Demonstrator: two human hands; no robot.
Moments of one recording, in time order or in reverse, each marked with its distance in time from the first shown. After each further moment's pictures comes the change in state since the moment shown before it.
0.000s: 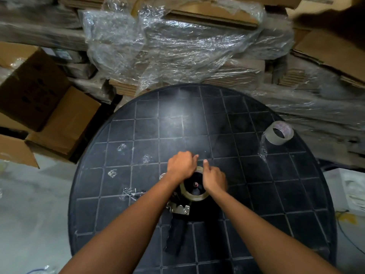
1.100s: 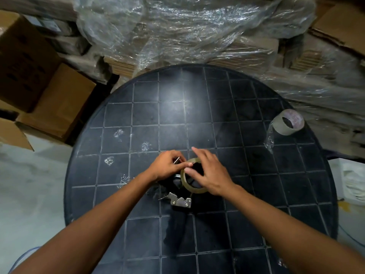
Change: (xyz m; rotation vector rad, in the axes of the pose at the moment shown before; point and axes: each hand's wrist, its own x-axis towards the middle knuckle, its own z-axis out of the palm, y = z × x) left_hand -0.005 -0.082 0.013 -0.423 -0.150 0.247; right_hand 0.010 0.021 0.000 -0.289 -0.187 -0.697
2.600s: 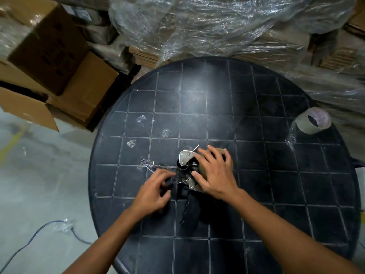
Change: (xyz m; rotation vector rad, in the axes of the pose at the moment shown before) left_hand -0.153 -0.058 0.026 0.021 0.263 0.034; right_hand -0.025 -0.035 0.035 -0.350 0.058 -0.187
